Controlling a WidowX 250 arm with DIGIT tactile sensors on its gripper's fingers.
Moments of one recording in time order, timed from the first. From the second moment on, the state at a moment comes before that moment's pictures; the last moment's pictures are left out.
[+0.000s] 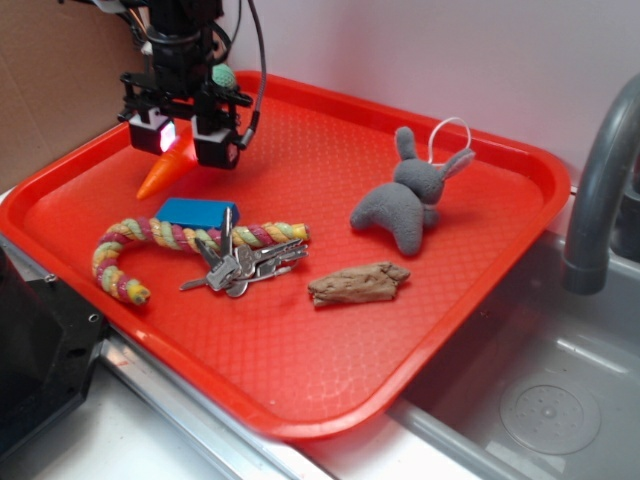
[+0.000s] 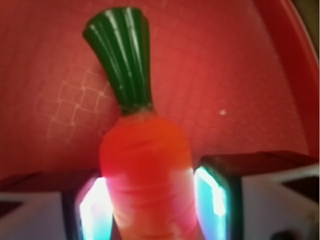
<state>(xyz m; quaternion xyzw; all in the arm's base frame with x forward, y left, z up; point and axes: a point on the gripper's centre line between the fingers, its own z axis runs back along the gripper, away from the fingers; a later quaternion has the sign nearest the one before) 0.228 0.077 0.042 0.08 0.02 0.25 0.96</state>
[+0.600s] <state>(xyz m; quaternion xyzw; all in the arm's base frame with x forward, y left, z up) 0.199 -0.030 0.166 0.01 -0.01 0.08 1.00</state>
